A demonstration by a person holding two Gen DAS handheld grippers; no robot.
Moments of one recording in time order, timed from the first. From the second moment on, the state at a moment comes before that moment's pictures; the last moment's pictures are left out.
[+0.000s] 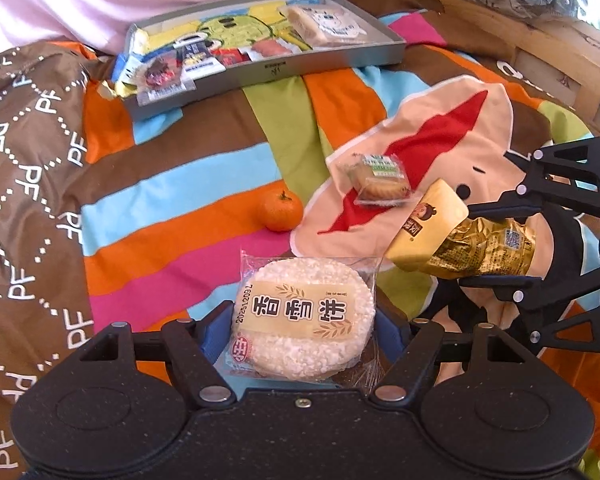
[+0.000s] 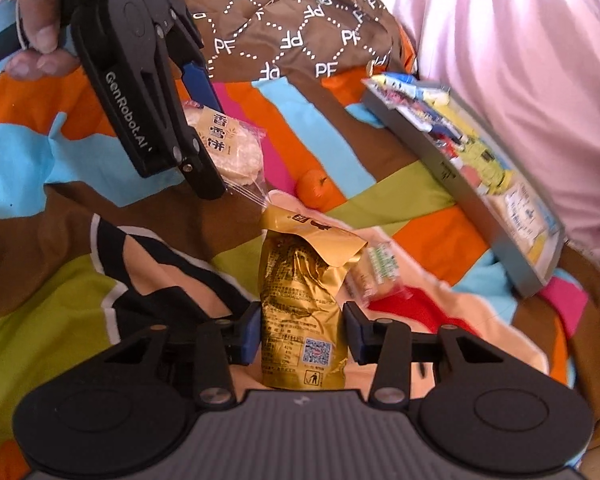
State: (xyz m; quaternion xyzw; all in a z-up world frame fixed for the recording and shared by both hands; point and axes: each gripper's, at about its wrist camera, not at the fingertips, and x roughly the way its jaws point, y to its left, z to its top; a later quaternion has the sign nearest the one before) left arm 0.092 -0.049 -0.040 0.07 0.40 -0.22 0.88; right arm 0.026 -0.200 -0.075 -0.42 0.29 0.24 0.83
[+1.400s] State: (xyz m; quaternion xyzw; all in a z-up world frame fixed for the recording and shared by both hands) left arm 0.317 -0.035 0.066 -0.12 0.19 -0.07 0.97; right arm 0.250 -0.216 0.013 -0.21 0.14 0.07 0.96
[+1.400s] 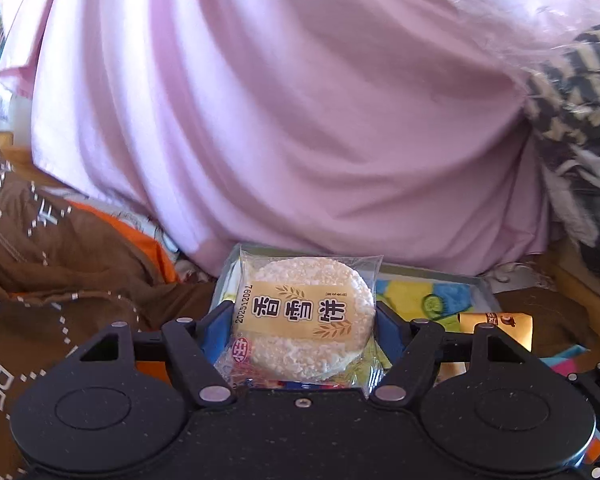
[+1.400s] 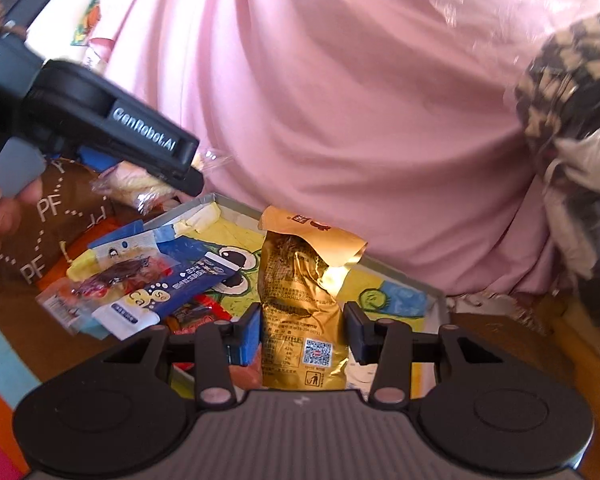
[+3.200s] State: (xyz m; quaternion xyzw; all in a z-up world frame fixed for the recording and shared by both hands) left arm 0.266 -0.021 0.064 -0.14 0.18 -0.04 0.97; right arm 0.221 -0.220 0.054 -0.11 0.09 0.04 0.99
